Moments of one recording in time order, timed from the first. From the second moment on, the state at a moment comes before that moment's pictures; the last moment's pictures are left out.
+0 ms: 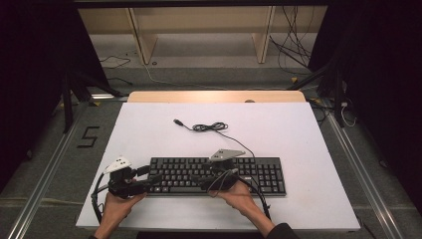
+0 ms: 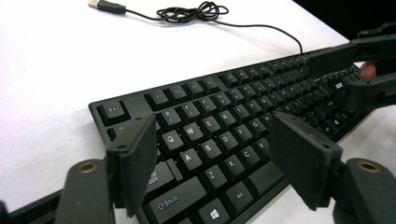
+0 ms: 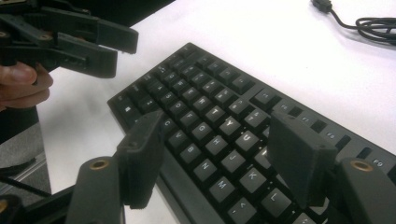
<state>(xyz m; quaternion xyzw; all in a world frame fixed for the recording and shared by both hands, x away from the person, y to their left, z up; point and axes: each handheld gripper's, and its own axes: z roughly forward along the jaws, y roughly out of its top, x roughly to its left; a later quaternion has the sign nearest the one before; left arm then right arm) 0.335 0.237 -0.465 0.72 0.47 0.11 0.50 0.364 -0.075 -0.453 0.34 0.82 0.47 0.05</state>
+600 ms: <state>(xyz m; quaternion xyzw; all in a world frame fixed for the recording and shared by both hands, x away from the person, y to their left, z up) 0.335 0.237 -0.465 0.72 0.46 0.11 0.51 0.348 -0.073 -0.459 0.31 0.84 0.45 0.04</state>
